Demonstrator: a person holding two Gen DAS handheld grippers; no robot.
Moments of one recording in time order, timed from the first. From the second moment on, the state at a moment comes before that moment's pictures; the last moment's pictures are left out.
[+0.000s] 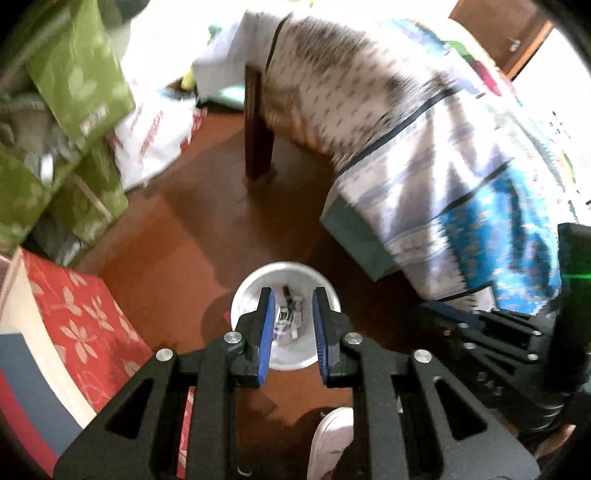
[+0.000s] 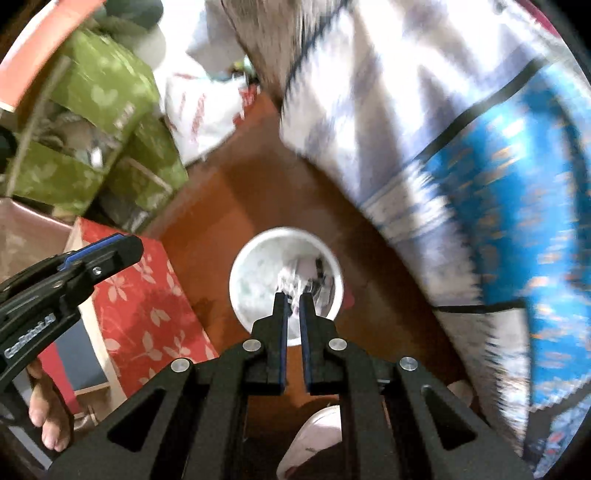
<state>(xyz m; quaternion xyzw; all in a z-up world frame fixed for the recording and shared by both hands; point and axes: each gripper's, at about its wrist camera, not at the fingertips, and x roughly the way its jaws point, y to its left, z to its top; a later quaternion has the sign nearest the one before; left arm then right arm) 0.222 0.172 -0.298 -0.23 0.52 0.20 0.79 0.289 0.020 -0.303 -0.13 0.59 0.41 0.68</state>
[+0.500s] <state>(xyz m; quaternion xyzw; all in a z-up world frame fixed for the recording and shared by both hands) 0.241 0.077 -0.154 -0.15 0.40 0.15 0.89 0.280 -0.117 -0.113 -0.03 0.36 0.36 0.86</state>
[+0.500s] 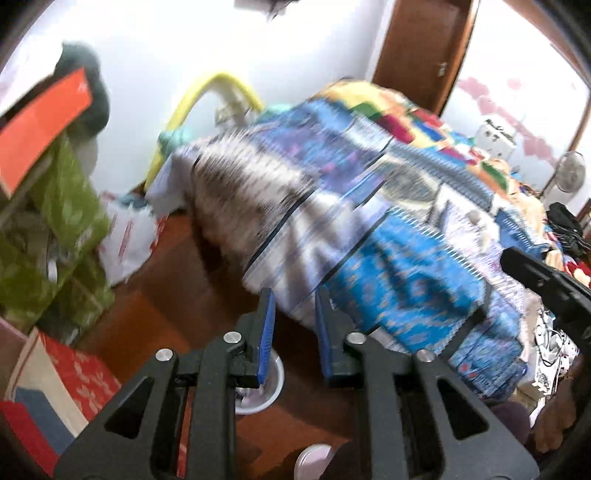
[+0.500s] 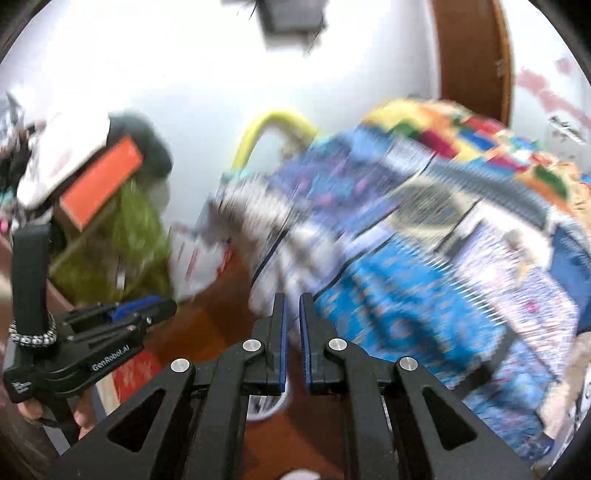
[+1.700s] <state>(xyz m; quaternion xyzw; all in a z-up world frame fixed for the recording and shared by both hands) 0.465 -0.134 -0.179 -0.08 0.42 -0.04 0.90 0.439 -0.319 -0.209 -0.01 0.42 0.15 0.90</state>
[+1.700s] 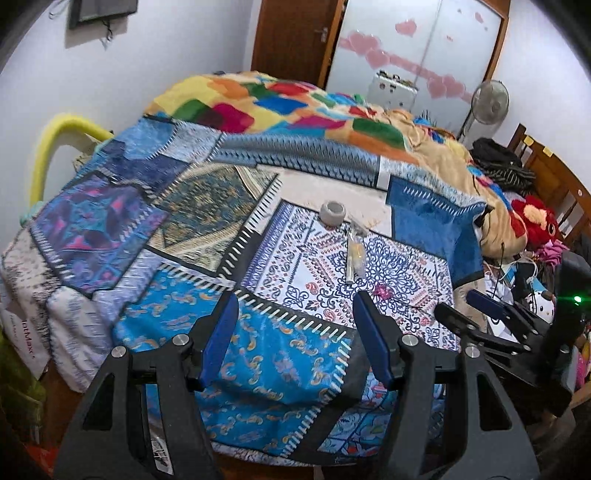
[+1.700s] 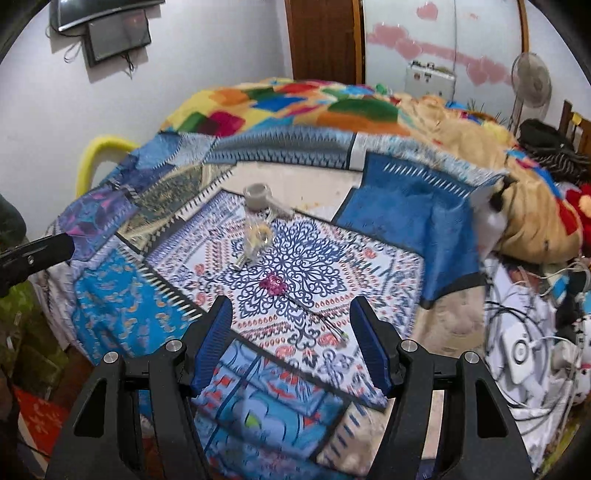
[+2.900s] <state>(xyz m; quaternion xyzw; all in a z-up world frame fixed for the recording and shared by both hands) 0.610 -0.225 -0.277 -0.08 0.49 -0.15 0.85 0.482 -0.341 -0.249 0.00 0.45 0.14 0.88</state>
